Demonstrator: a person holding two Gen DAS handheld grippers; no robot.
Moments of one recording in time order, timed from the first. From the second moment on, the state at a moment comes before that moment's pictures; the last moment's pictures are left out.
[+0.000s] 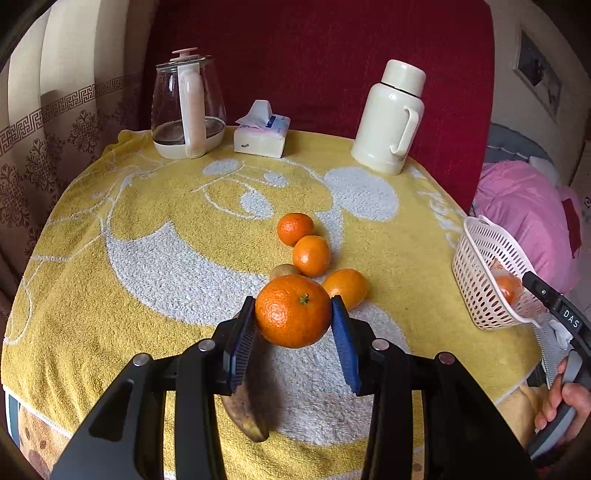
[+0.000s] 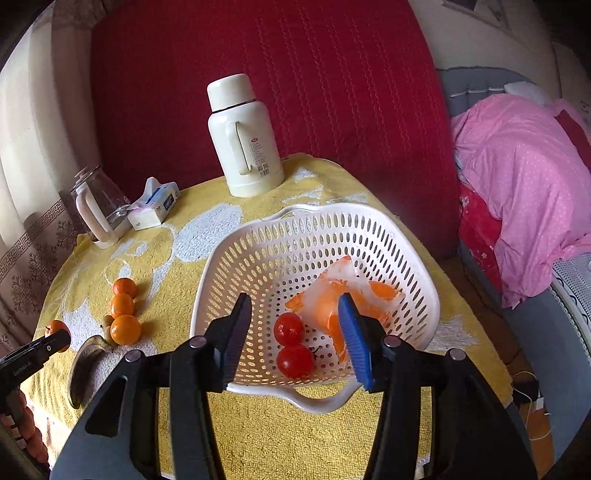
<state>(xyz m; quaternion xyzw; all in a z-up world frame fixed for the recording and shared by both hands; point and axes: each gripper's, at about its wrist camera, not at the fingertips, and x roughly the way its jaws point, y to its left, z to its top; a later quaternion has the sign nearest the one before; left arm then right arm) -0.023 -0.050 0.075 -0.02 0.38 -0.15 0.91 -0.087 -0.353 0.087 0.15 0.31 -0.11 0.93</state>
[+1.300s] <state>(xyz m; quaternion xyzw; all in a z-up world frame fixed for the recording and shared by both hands) -0.041 -0.243 0.105 0.05 0.31 -0.35 0.88 -0.114 -0.397 0.084 0.18 0.29 -0.11 0.93</state>
